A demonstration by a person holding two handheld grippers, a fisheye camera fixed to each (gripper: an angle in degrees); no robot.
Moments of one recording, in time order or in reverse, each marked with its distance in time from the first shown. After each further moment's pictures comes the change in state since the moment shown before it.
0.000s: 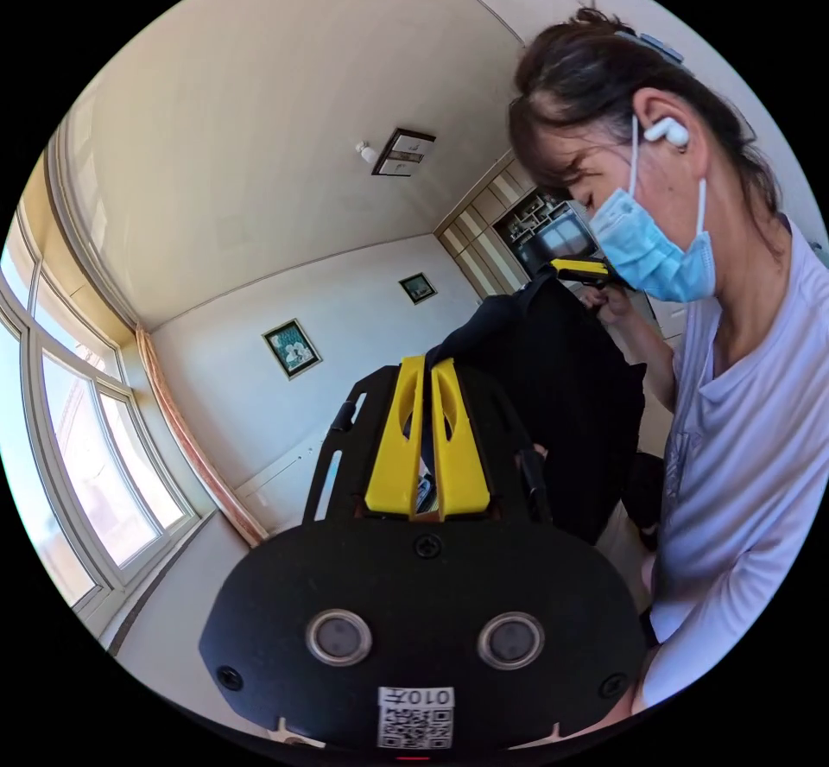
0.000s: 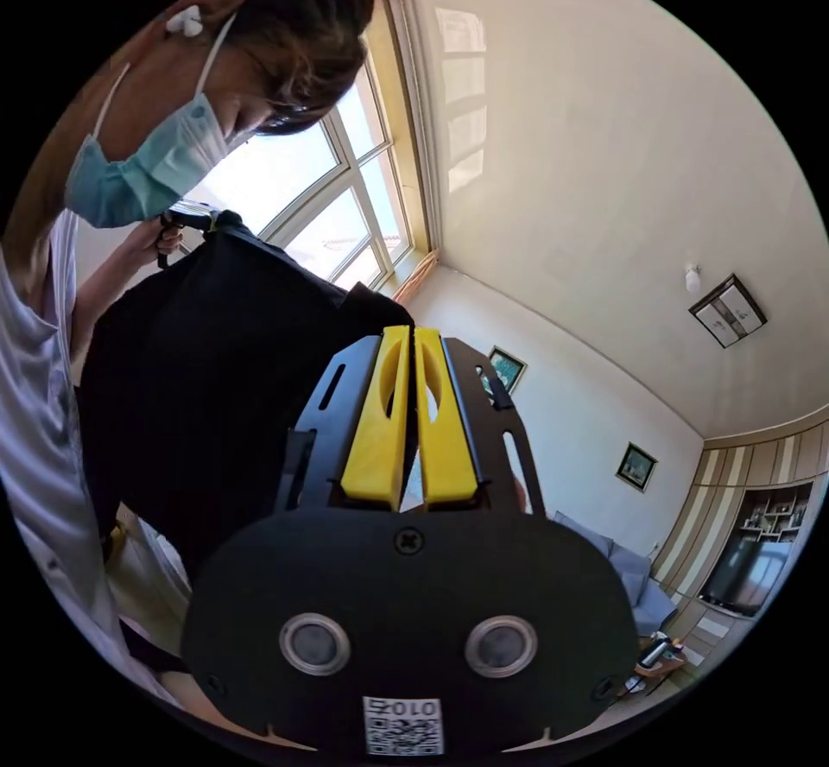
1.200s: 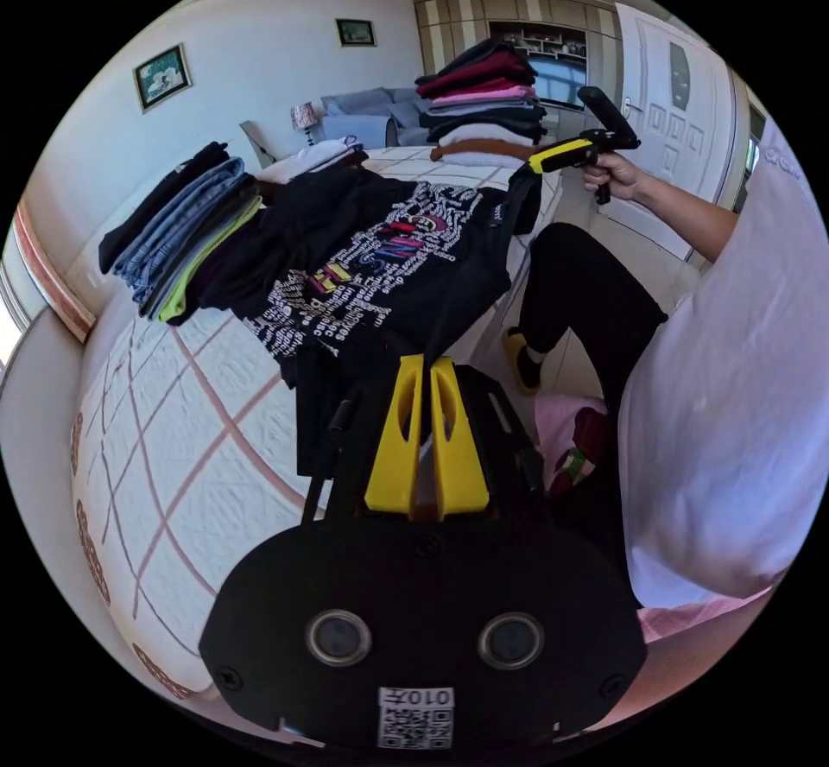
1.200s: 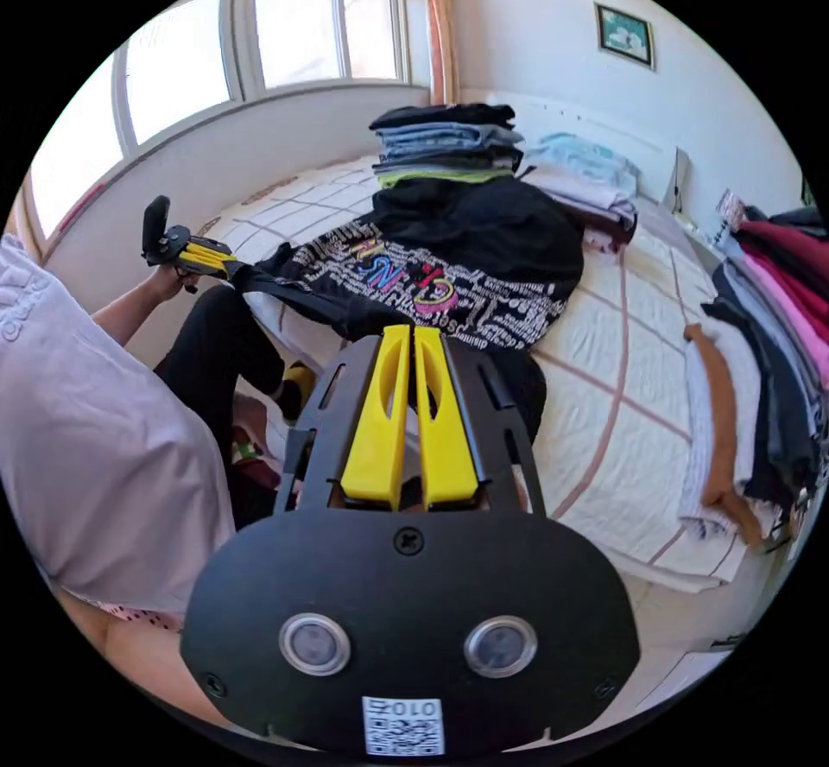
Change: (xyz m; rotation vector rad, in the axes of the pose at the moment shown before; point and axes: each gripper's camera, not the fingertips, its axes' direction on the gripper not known) left arm 0.214 0.392 0.327 -0.779 0.528 -0.247; right arm -0.012 0.310 0.257 -0.974 -0.671 0.432
